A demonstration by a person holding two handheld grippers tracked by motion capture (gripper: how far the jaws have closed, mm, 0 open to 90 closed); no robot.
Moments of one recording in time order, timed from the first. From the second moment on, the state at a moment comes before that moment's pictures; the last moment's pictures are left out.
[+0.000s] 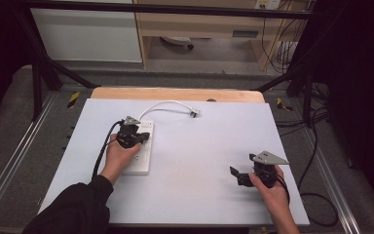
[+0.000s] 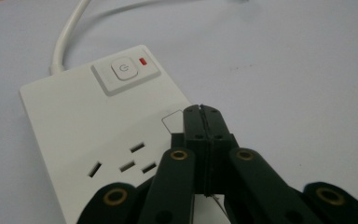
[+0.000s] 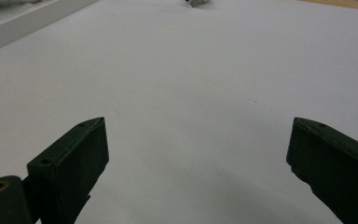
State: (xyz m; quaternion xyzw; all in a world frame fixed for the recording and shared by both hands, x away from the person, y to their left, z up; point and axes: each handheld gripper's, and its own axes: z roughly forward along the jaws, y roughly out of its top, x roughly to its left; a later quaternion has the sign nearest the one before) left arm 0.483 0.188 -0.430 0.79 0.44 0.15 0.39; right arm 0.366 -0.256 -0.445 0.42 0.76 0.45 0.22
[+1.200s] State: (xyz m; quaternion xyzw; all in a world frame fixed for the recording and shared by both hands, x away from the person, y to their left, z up) left arm 0.479 0.190 -0.405 0.76 0.42 0.18 0.46; right arm 0.367 -0.255 -0.446 0.42 0.76 0.45 0.22
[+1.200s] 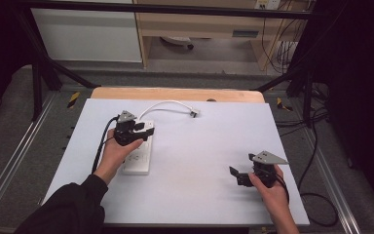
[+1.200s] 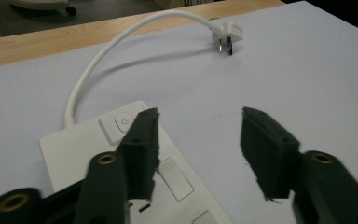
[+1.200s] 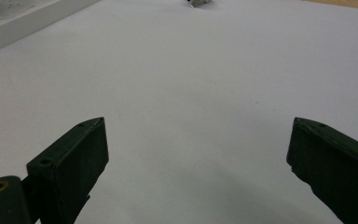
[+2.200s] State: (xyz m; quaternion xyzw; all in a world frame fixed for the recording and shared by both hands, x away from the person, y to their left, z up) left arm 0.451 0.210 -0.365 0.73 0.42 0.19 0.50; right arm 0.368 -0.255 -0.446 0.43 0.75 0.45 0.22
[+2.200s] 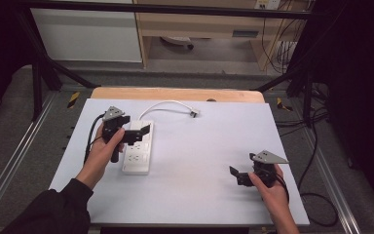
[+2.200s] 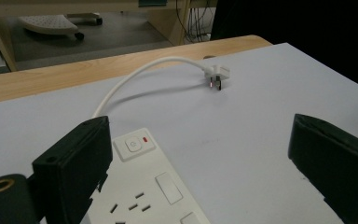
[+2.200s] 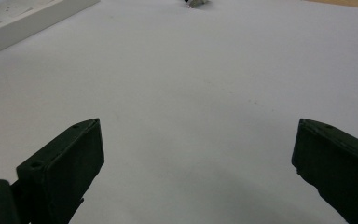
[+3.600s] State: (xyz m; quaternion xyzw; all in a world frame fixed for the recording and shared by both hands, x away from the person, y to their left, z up) left arm 0.350 0.279 -0.368 0.70 0.43 0.20 0.53; right arm 0.368 -0.255 -0.446 0.42 0.76 0.45 0.22
